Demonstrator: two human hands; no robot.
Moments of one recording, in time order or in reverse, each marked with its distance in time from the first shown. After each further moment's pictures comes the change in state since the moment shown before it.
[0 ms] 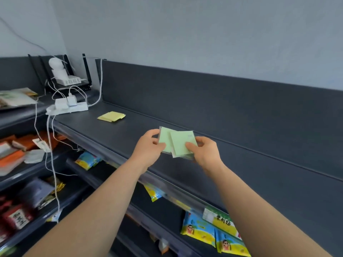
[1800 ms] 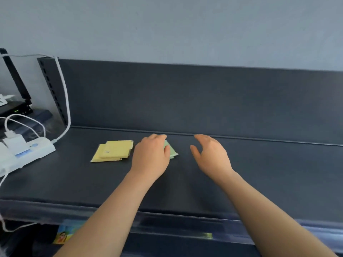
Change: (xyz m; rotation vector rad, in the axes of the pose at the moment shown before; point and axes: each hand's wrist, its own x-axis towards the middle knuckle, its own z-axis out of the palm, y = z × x) left_hand 0.245 -0.093 -0.137 0.674 -0.151 0.660; right_hand 0.105 -0.043 0.222 -0.929 0.388 -0.072
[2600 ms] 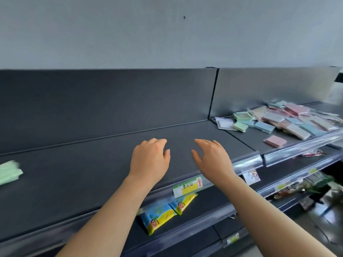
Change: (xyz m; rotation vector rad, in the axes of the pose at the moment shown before) left_hand -0.067 0.335 0.076 -0.184 -0.115 0.463; right_hand -0.164 0.263 -0.207 -0.277 0.174 0.327
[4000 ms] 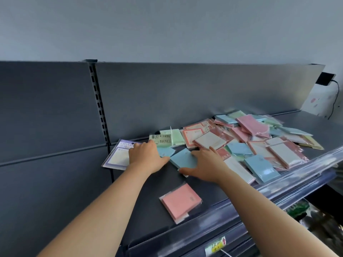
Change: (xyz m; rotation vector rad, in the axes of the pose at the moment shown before) left_hand 0.303 0.315 0.290 0.102 -0.337 -0.265; right_hand 0.225 0.468 -0.029 -0.204 -0.360 0.006
